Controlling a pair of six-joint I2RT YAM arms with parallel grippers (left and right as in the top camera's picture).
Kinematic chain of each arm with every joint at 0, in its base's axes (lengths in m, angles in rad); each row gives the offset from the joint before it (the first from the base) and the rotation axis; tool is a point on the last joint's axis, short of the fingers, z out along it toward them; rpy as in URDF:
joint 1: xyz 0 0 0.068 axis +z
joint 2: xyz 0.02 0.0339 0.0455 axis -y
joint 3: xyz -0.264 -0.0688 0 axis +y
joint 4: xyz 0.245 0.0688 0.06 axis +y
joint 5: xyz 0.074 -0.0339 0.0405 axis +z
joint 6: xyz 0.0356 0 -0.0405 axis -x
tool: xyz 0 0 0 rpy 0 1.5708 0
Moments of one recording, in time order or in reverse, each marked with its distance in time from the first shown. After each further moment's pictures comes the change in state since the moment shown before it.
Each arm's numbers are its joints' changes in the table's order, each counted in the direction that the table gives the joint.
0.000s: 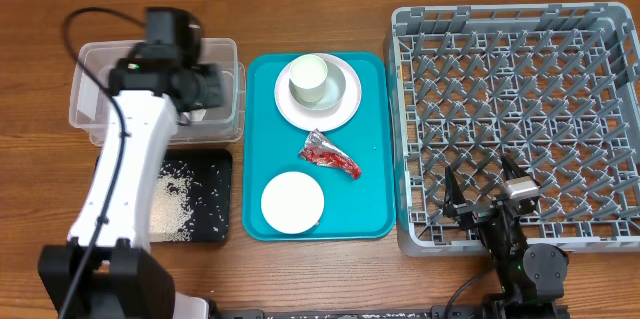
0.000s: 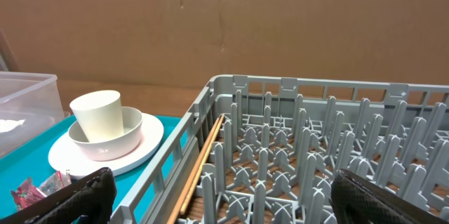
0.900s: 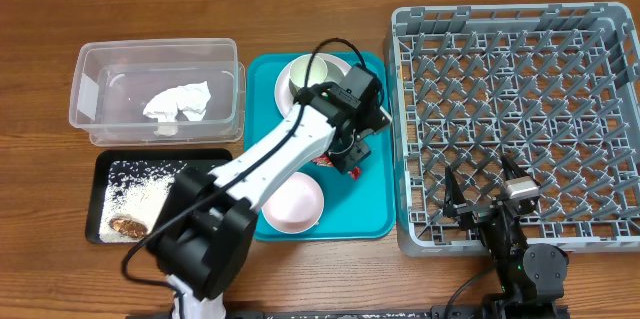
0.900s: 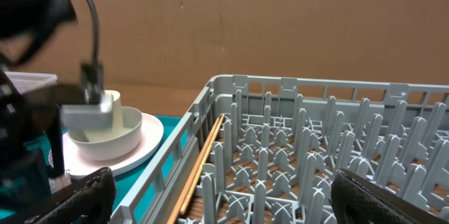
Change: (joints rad) left arm -0.560 -0.313 -0.005 -0.058 -0.035 -0.451; right arm 0.000 0.000 0.000 0.000 0.000 0.000
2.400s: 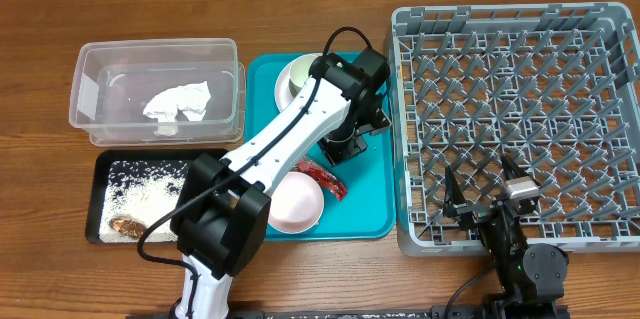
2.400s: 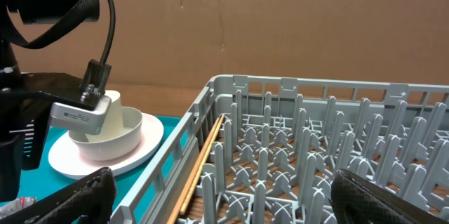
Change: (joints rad) left arm 0.000 -0.125 -0.303 0.404 0.045 -0.122; right arm 0.000 0.000 0.000 0.000 0.000 0.000
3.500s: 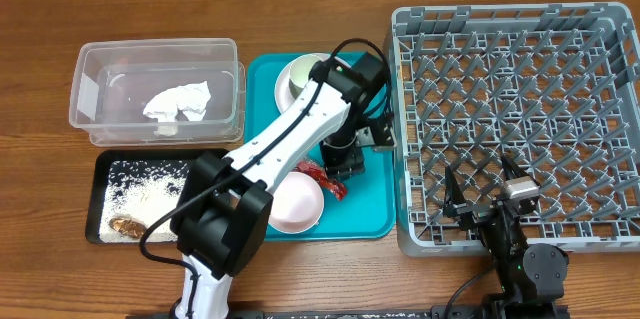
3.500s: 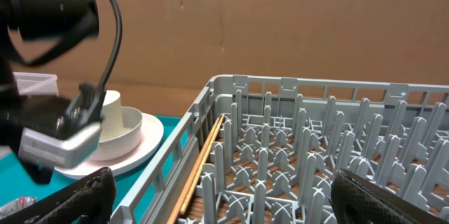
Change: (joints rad) left arm 0.000 0.000 0.065 -0.032 -0.106 -0.298; right arm 0.000 0.000 0.000 0.000 0.000 0.000
